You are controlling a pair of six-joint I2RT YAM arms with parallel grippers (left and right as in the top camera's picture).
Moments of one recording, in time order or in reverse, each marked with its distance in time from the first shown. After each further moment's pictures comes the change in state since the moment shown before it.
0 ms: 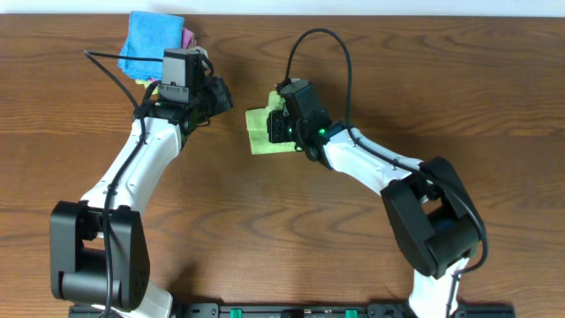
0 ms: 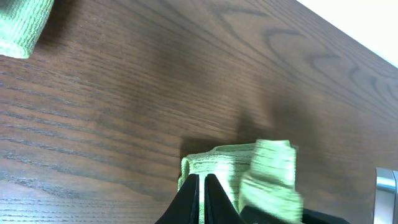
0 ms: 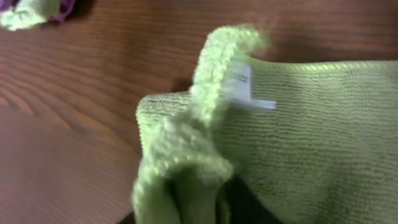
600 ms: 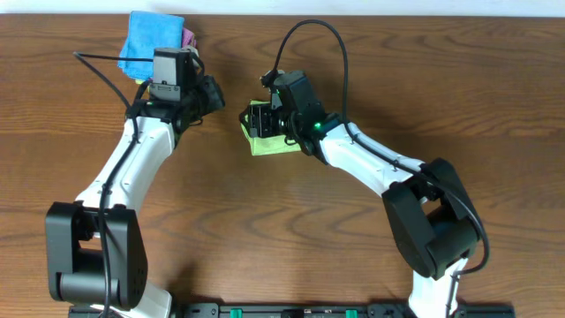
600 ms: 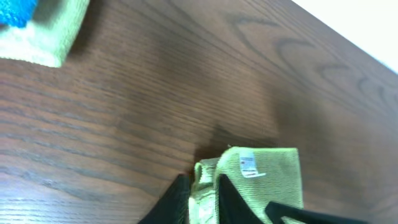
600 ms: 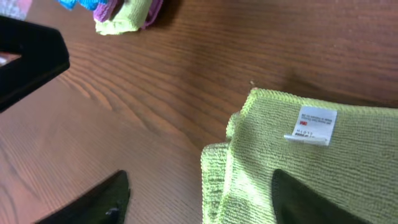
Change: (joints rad) left arm 0.043 0.000 0.000 -0.008 0.001 0.011; right arm 0.006 0.000 0.080 -0.009 -0.156 -0.002
